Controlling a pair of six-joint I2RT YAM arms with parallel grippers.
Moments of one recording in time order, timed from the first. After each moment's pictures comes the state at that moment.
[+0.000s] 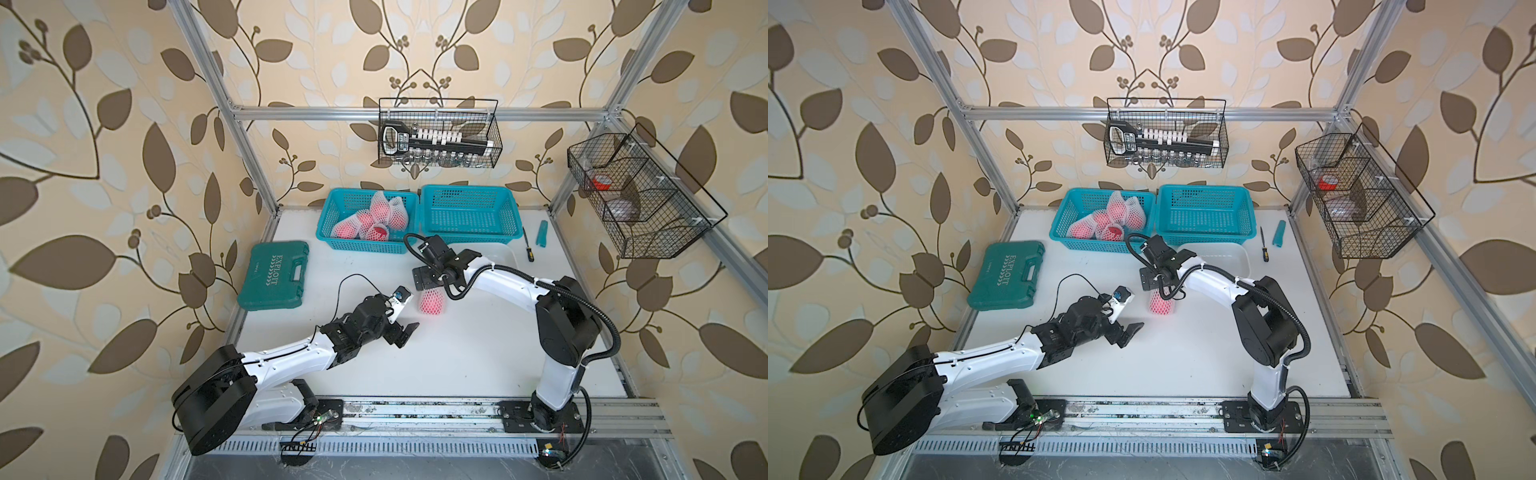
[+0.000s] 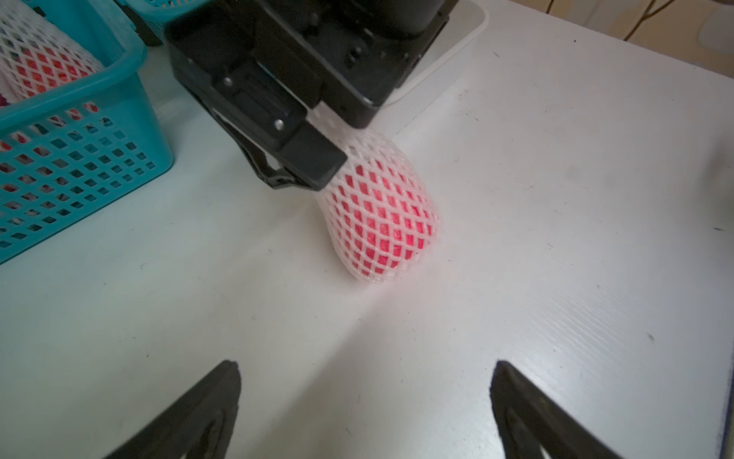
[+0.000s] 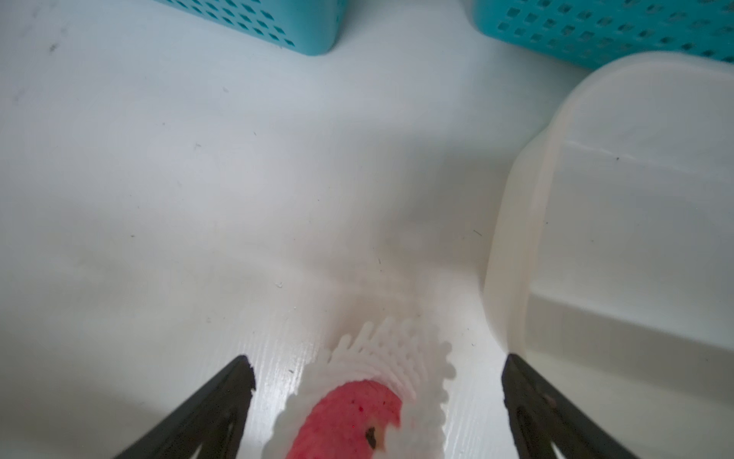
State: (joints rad) left arm -0.81 1.19 0.47 0.17 0.02 -0.01; right arm 0.66 1.86 1.38 -0.61 0.23 0.42
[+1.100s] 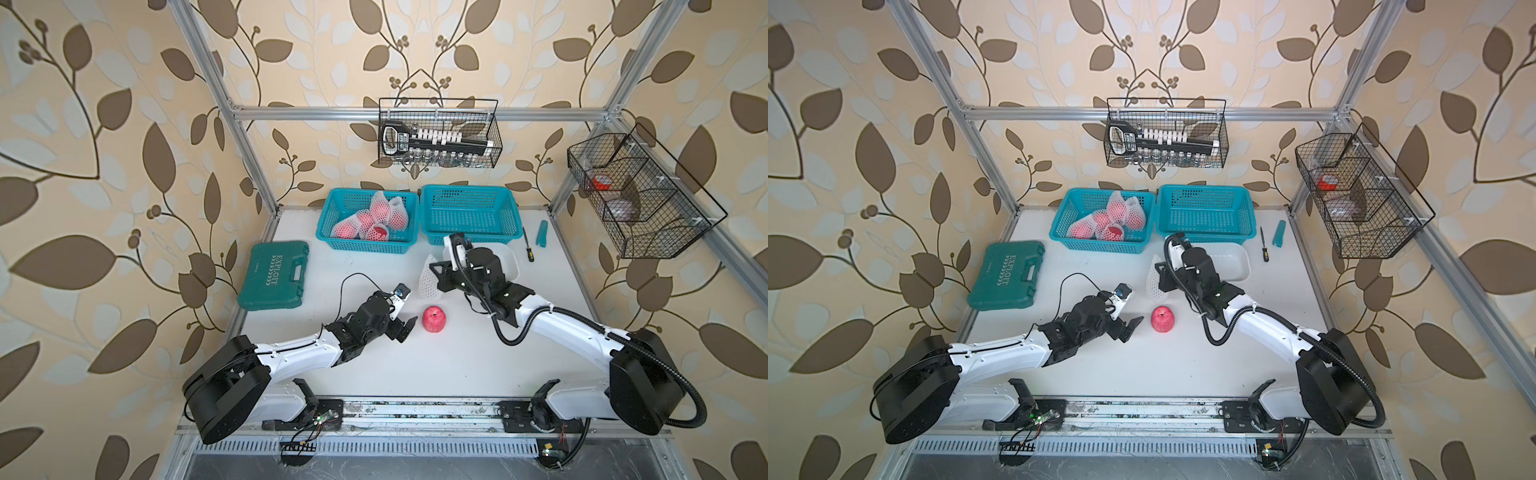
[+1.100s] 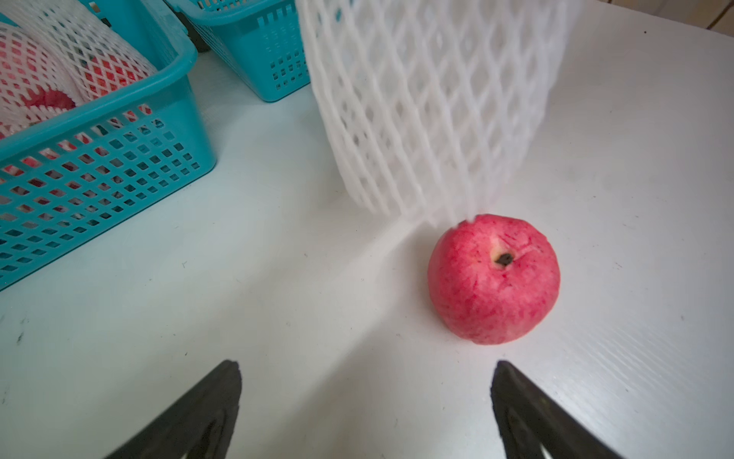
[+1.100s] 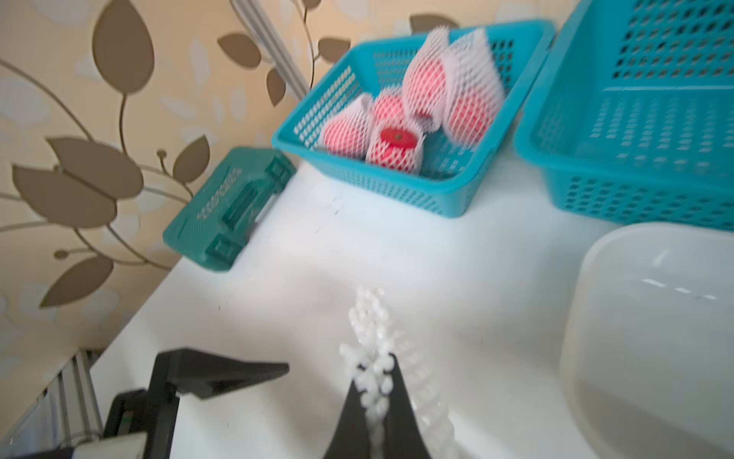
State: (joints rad) left arm -0.81 1.26 0.47 0.27 -0.09 0.00; right arm 0.53 1.34 0.85 0.12 -0.10 0.44
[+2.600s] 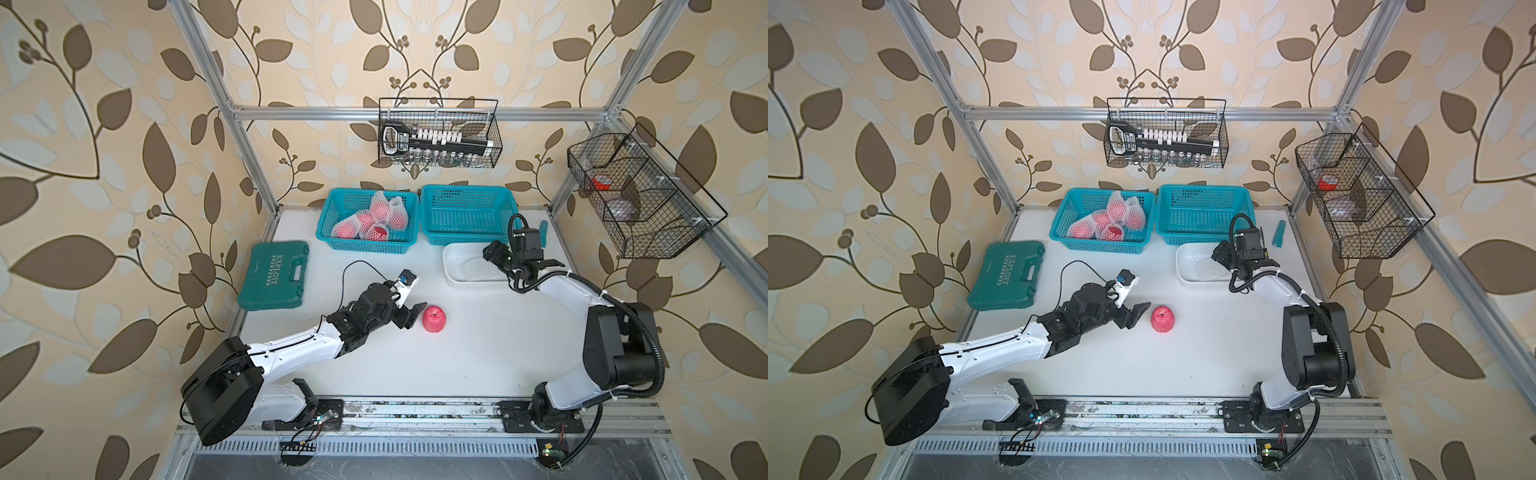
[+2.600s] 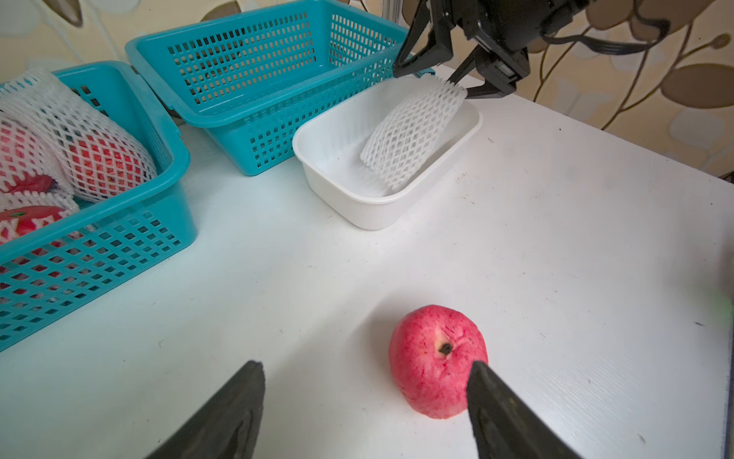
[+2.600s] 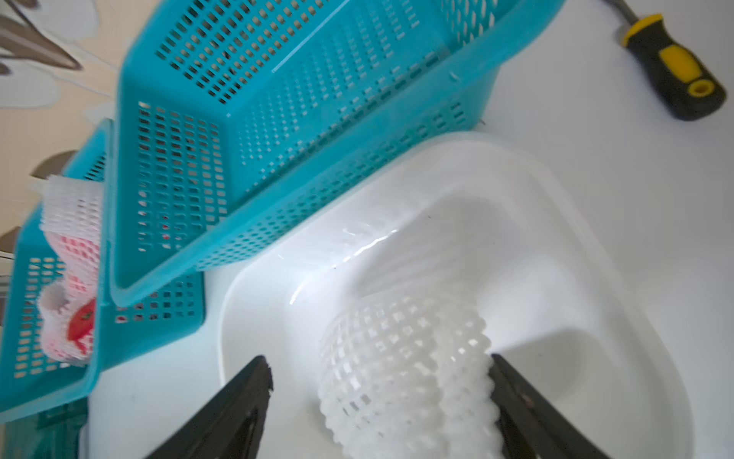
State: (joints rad) left arm -0.79 1.26 0.60 0.23 0.02 -0.04; right arm 0.07 1.57 1.00 -0.25 -0.02 0.66
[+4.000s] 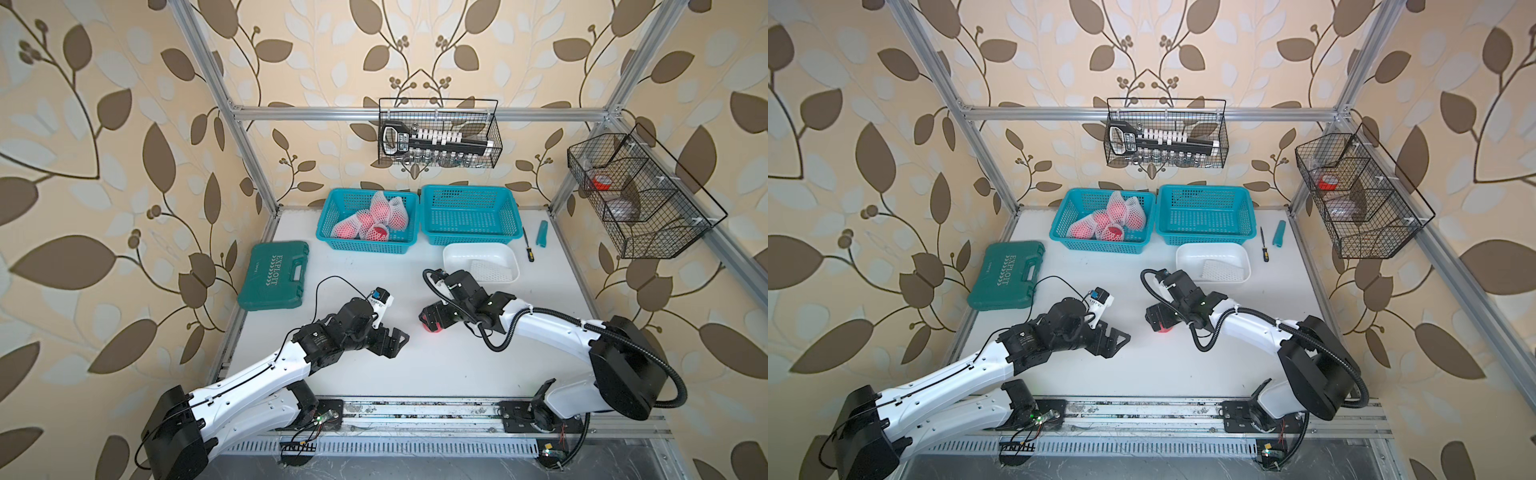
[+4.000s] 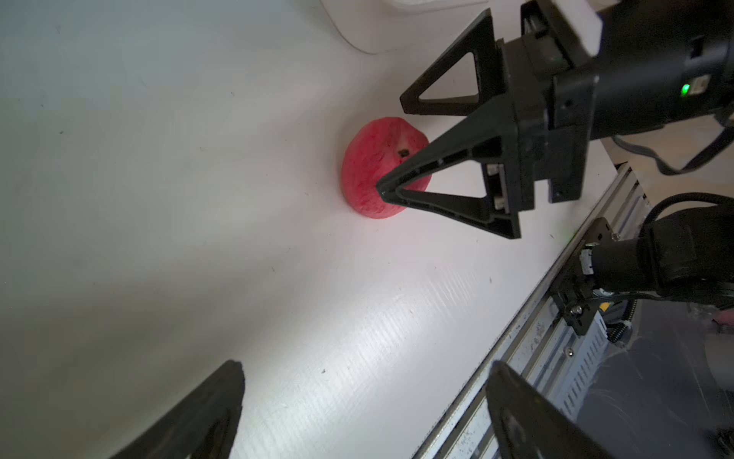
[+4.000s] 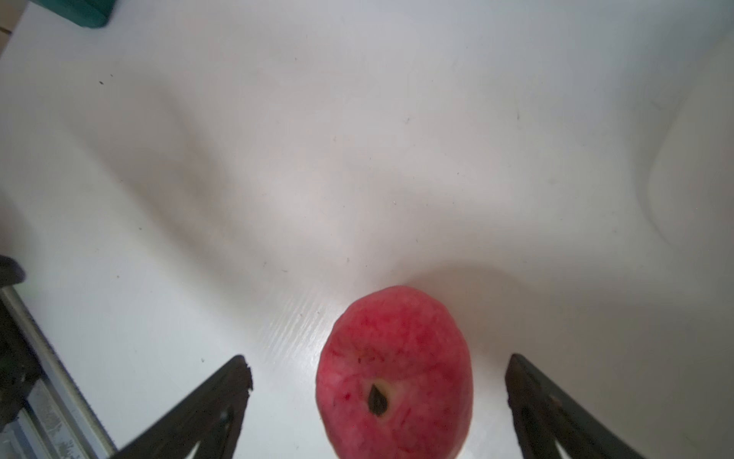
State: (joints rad) left arm -0.79 0.92 0.55 -0.37 0.18 -0.46; right arm 0.71 1.48 0.81 -0.28 -0.07 0.29
